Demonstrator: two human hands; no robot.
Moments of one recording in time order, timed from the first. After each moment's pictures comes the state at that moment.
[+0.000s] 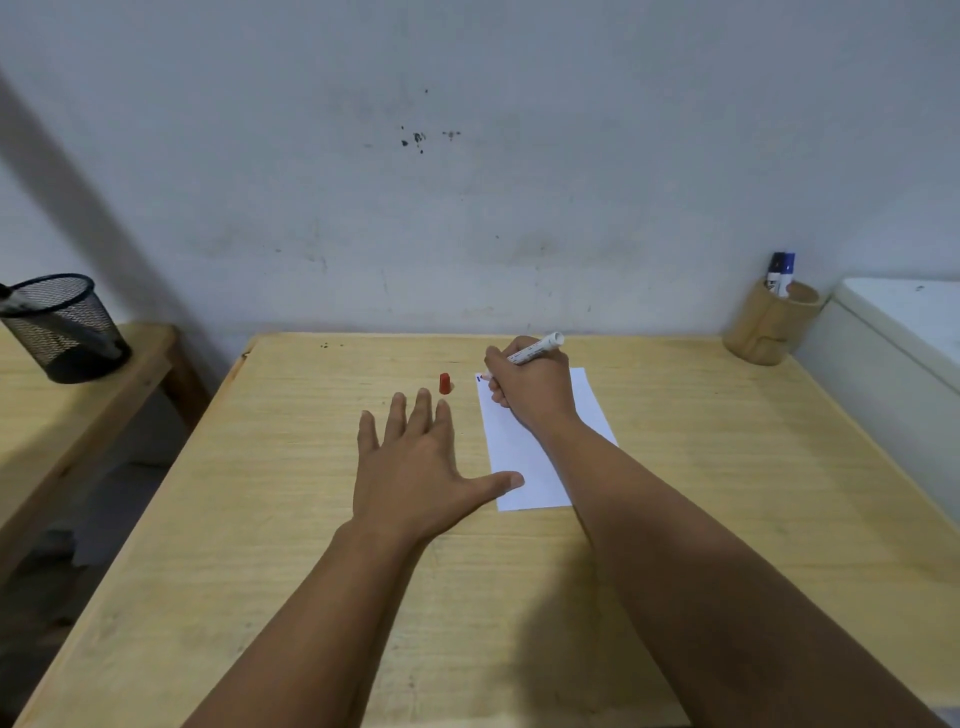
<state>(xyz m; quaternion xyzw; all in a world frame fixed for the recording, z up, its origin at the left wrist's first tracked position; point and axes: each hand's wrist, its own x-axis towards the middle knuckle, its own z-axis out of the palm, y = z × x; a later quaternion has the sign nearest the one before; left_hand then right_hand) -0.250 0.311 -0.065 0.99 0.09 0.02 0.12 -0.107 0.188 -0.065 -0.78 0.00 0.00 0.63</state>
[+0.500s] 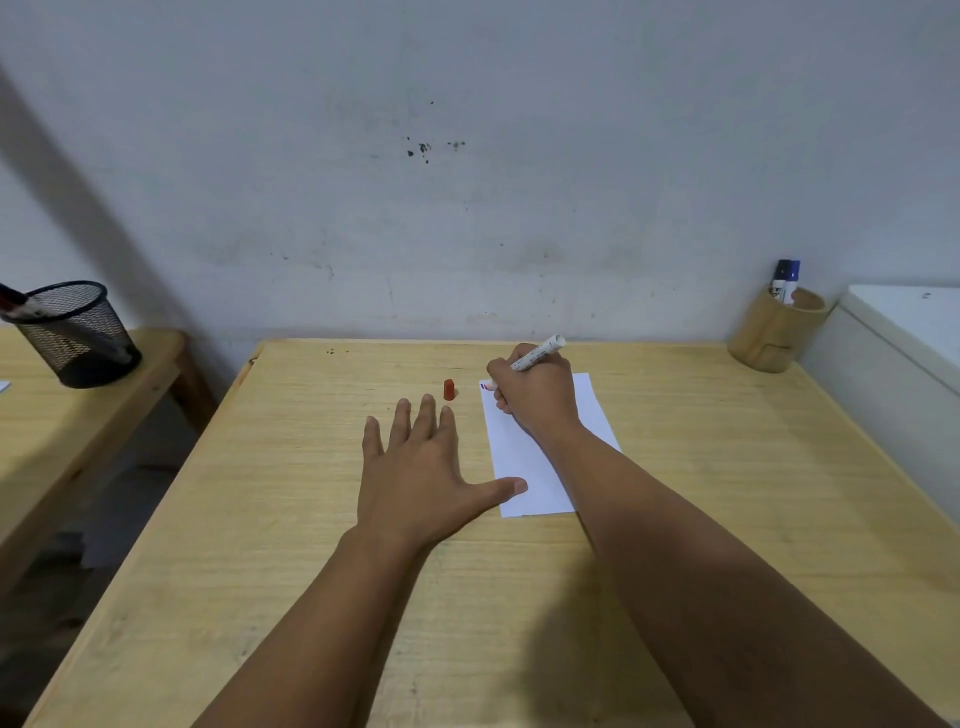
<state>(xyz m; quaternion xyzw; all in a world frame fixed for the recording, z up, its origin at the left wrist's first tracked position) -0.250 0.311 -0.064 0.99 0.09 0.03 0.12 -0.106 0.189 -0.067 -0.78 -0.01 0.00 0.63</state>
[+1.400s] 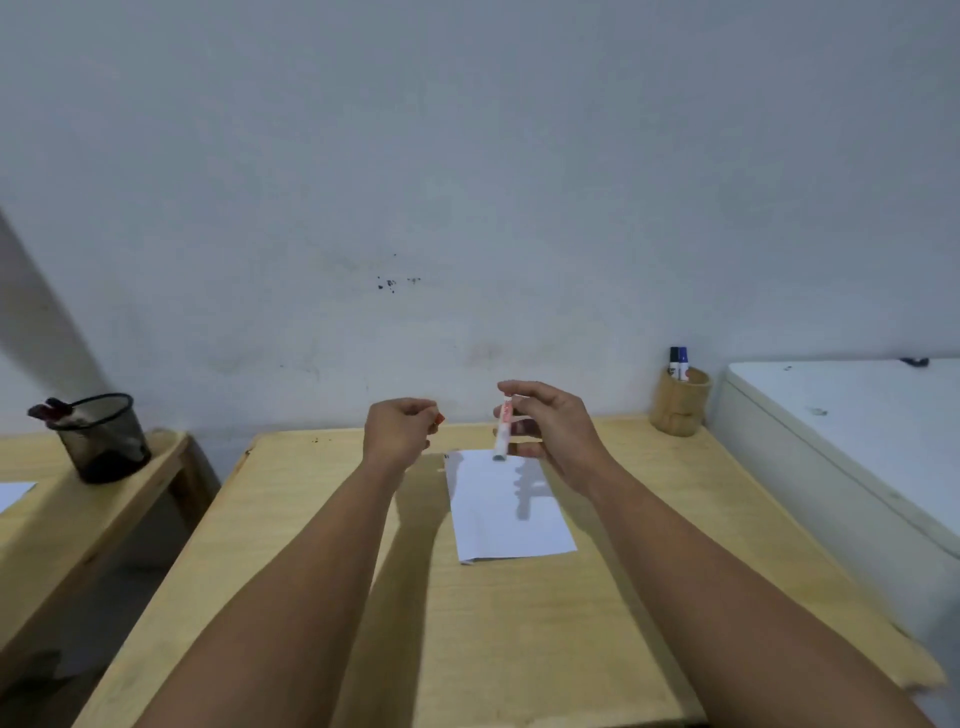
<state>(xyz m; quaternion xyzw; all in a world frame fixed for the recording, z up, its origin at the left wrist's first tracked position) -0.192 0.304 0.032 0.73 0.18 0.14 0.64 -0.165 0.094 0.044 -0.65 -0.11 0.10 0.75</state>
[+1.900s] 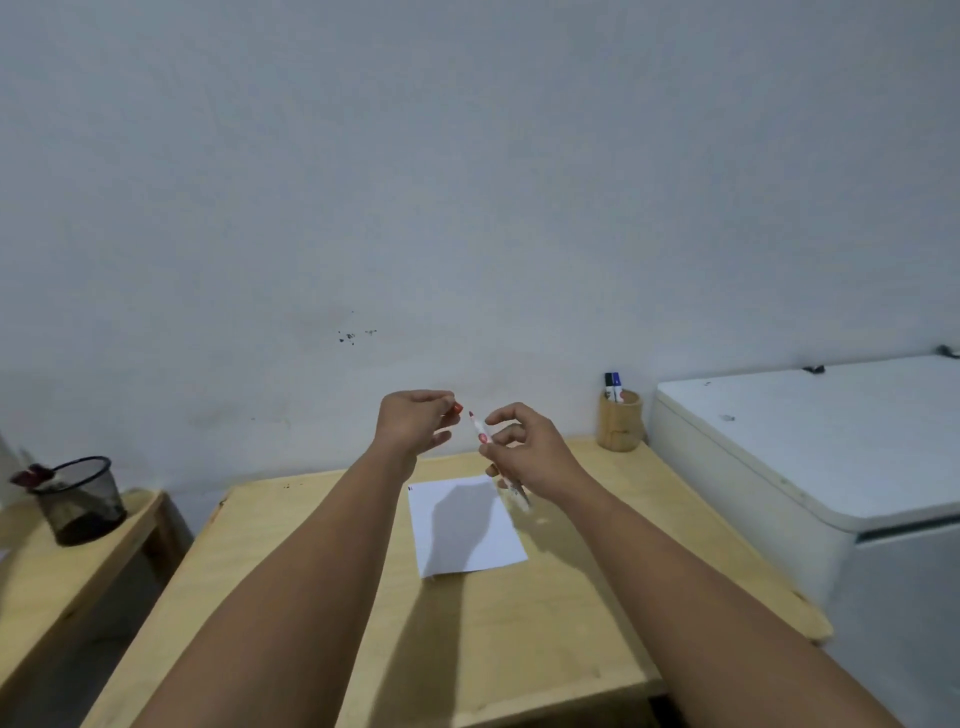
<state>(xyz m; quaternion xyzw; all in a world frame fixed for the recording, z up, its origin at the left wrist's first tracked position) -0.219 0.228 0.114 0.69 0.10 0.10 0.71 -0.208 0.048 0.067 -0.76 -0.15 0.00 0.63</state>
